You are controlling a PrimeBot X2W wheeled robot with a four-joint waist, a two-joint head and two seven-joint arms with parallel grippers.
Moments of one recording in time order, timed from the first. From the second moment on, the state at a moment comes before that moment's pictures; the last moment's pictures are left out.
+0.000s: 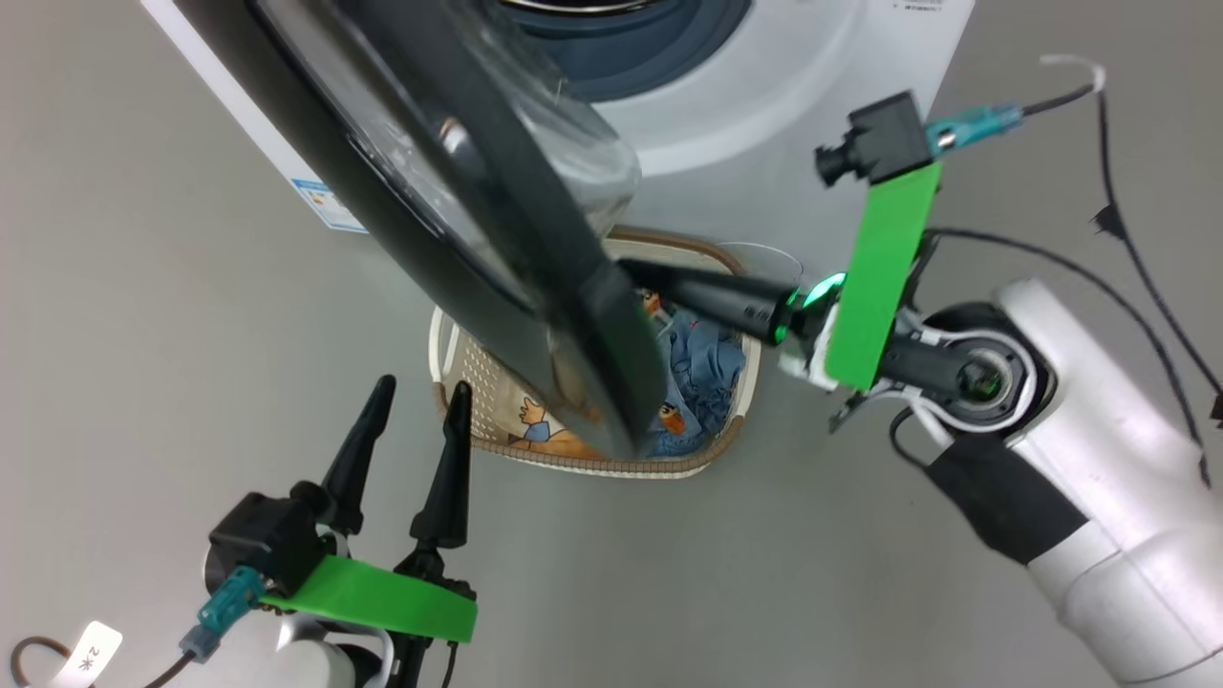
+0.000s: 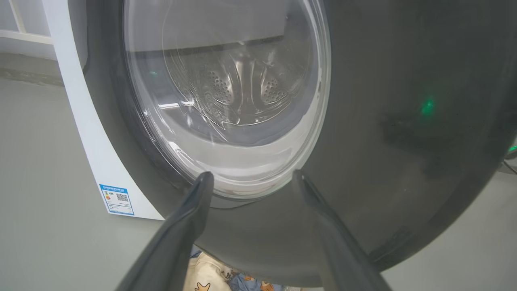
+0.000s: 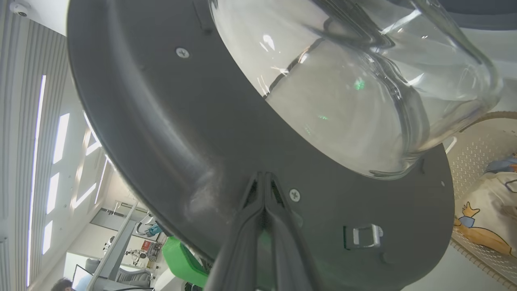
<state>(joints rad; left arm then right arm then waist) -0.20 0.03 -0.25 0.09 -0.37 -0.13 -0.26 -0.83 -0.30 0.60 0.22 1.57 0.13 0.61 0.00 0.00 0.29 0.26</state>
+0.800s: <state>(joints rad) -0.13 0.05 -0.22 0.10 -0.36 -0.13 -0.26 -0.70 -0.29 0.60 0.25 1.55 0.13 0.50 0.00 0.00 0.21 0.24</state>
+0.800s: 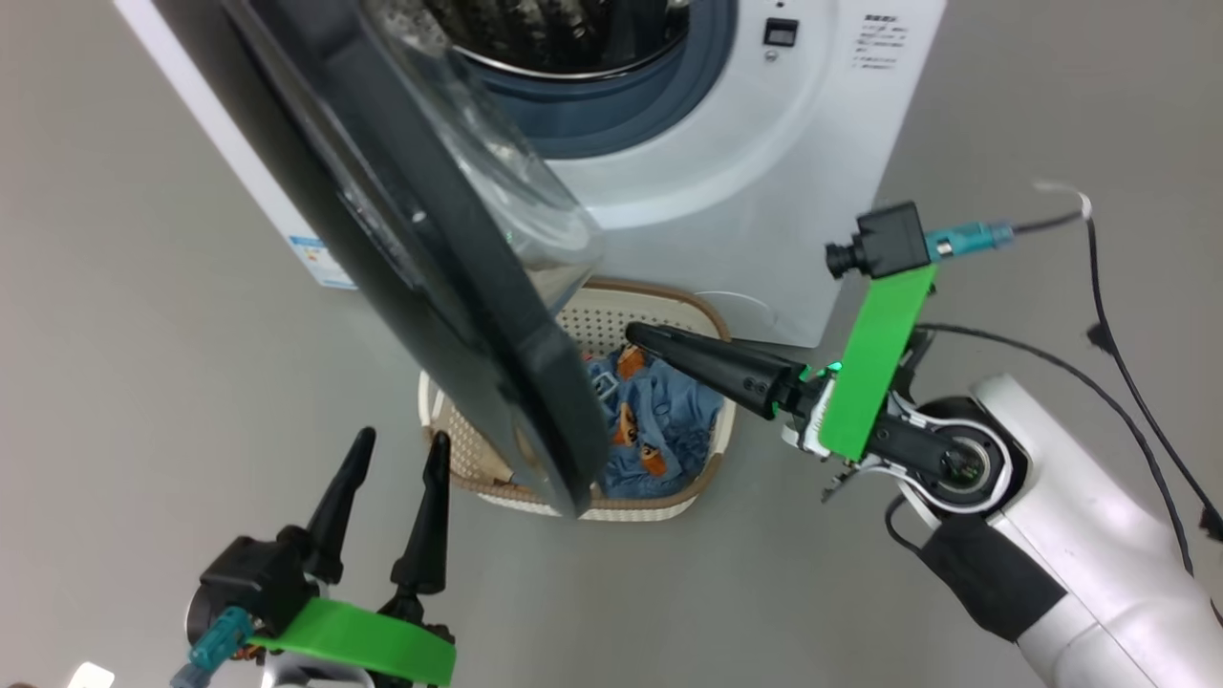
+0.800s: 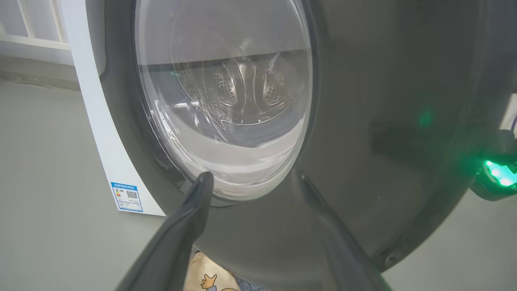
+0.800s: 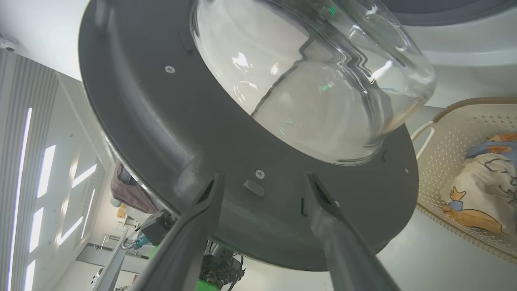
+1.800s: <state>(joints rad) -0.04 0.10 -0.18 0.12 -0.36 -0.13 -0.26 -0.40 -0.49 0.65 0.35 1.40 0.13 0.12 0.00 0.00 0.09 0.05</state>
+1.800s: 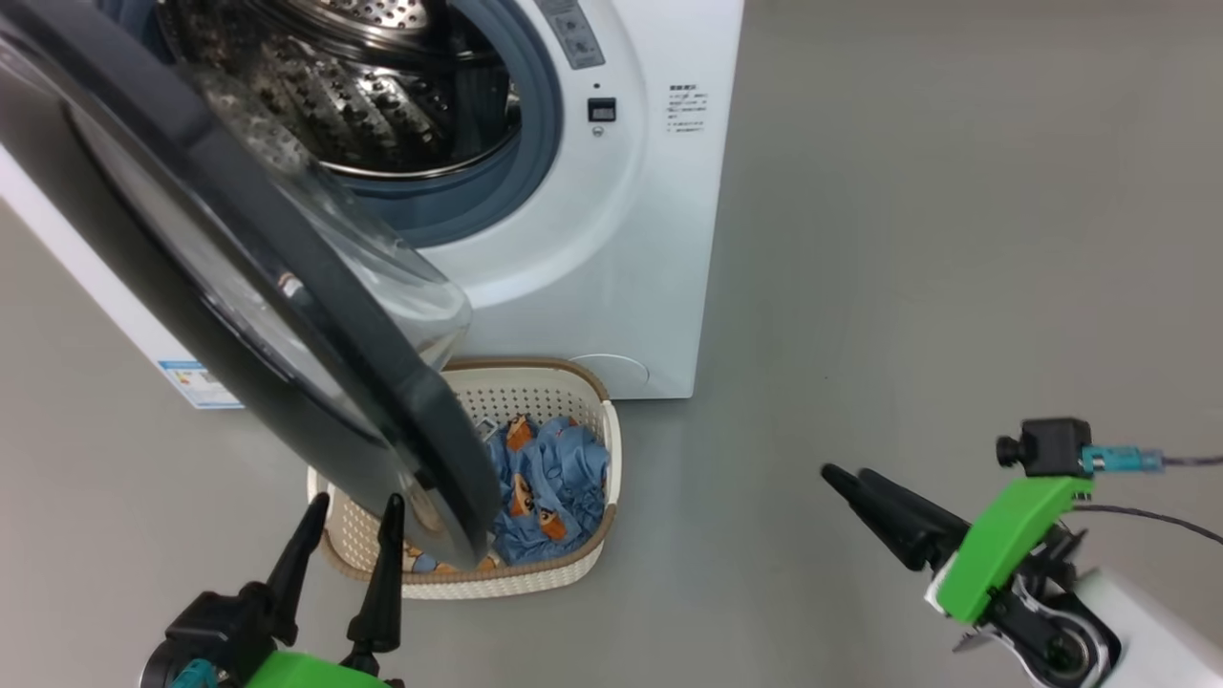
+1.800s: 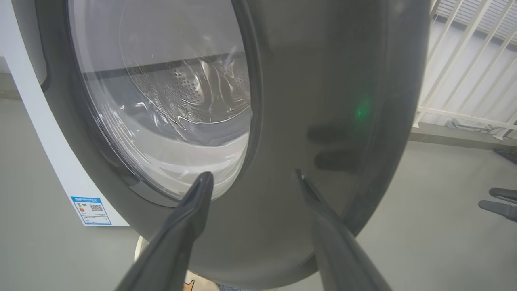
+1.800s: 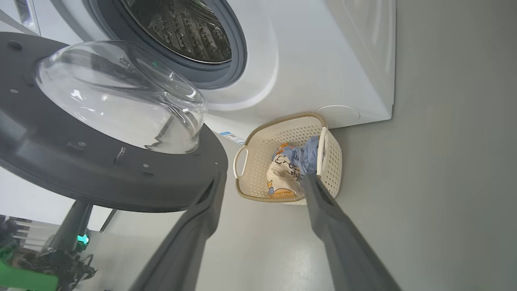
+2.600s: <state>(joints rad) -0.02 0.10 -0.16 0.13 -0.35 -0.13 -0.26 -0.37 -0.55 0.69 0.53 1.11 0.13 -0.25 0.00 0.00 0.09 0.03</state>
